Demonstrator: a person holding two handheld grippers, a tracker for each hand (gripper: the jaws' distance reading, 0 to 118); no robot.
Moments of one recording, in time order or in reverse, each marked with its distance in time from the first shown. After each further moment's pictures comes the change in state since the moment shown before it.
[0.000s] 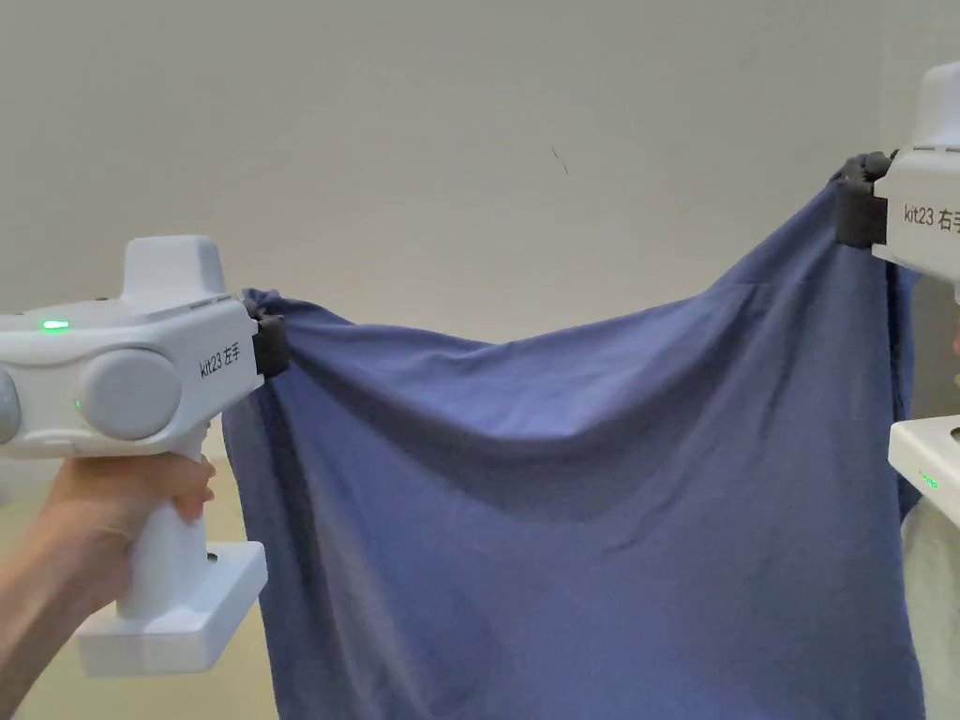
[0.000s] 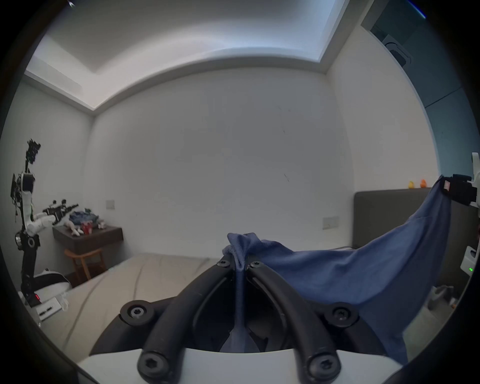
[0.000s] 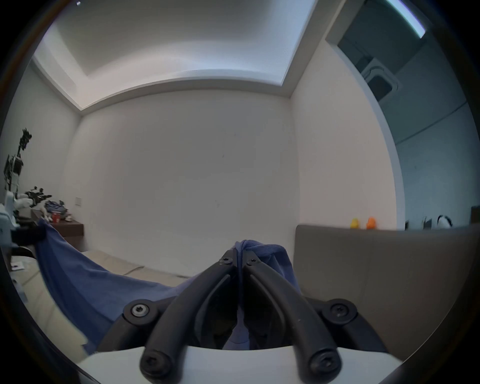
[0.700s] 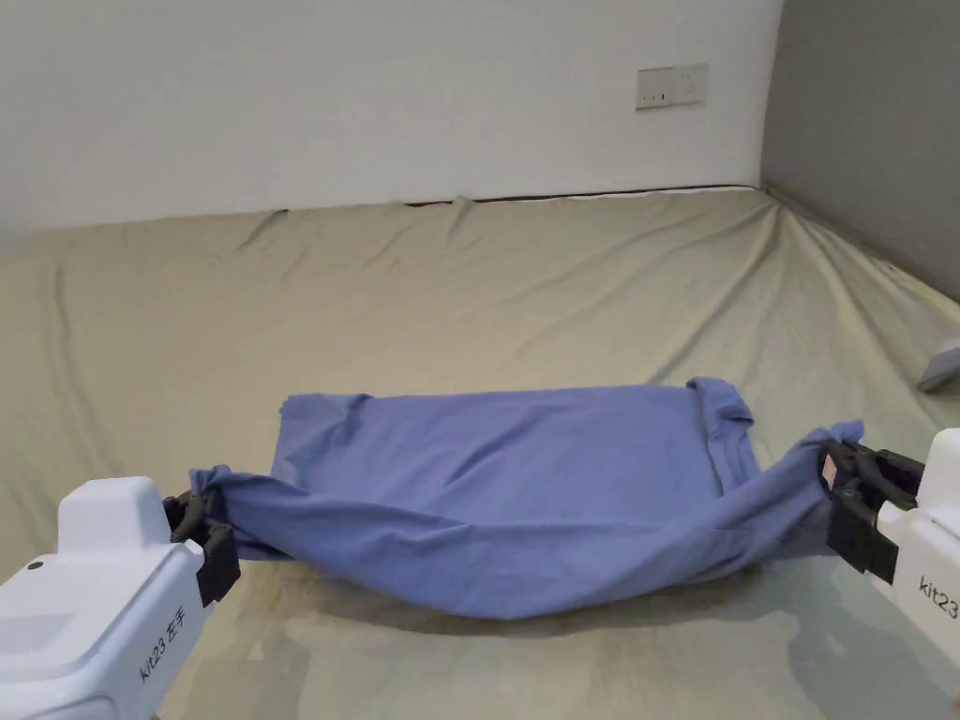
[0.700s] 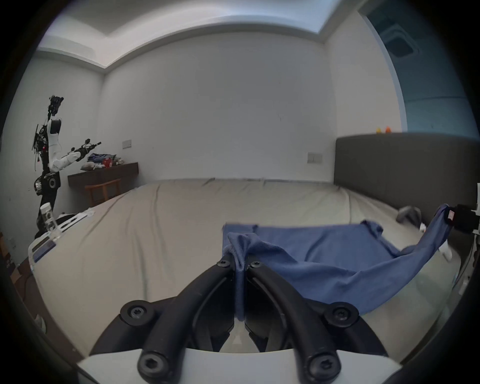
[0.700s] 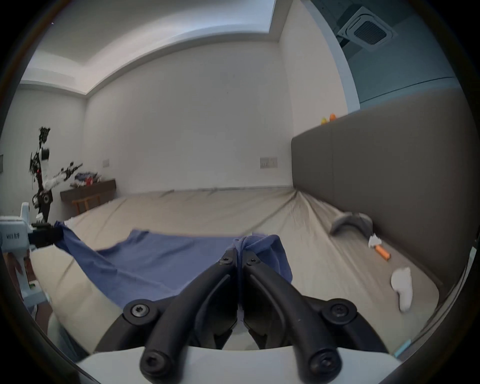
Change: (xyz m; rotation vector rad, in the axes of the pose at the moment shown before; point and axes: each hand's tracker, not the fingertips) left arm -0.017 -0.241 0.340 -0.293 0.016 0.031; right arm 0.017 -0.196 0.388 -0.403 0.071 -0.091
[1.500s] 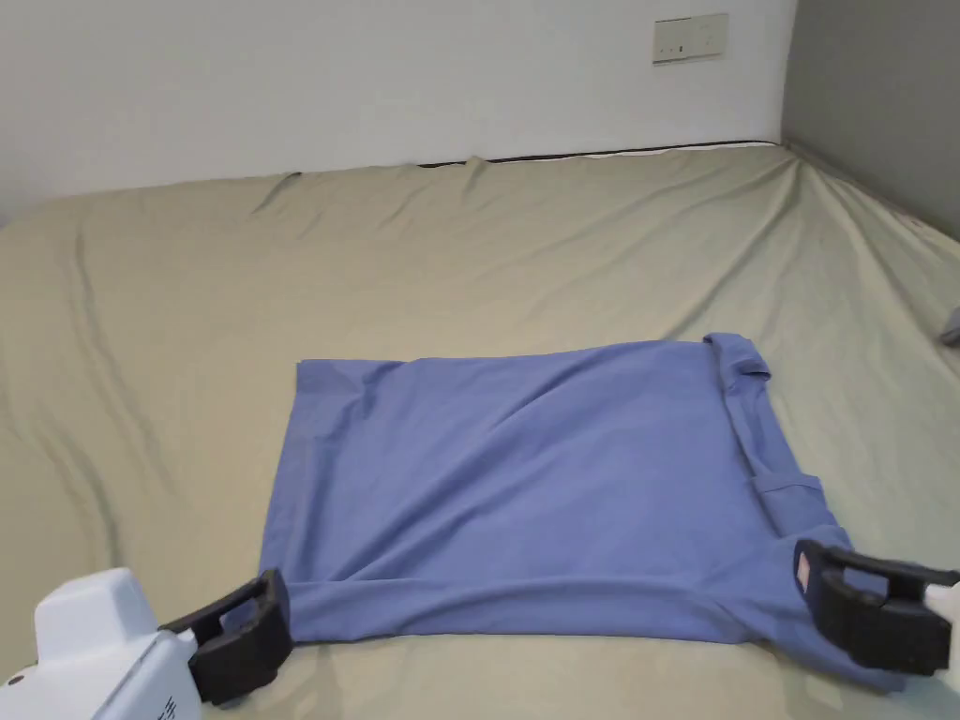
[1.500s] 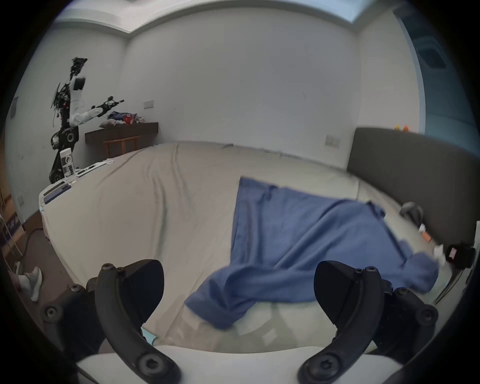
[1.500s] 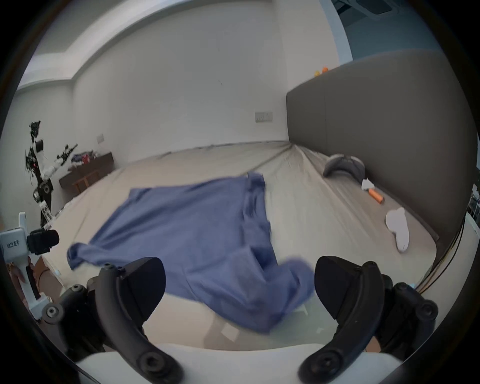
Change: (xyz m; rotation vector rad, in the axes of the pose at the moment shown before) left arm -0.012 -0.037 0.054 -0.101 0.055 0.184; right arm -0.006 -0.023 0.041 -0.207 0.007 -0.067
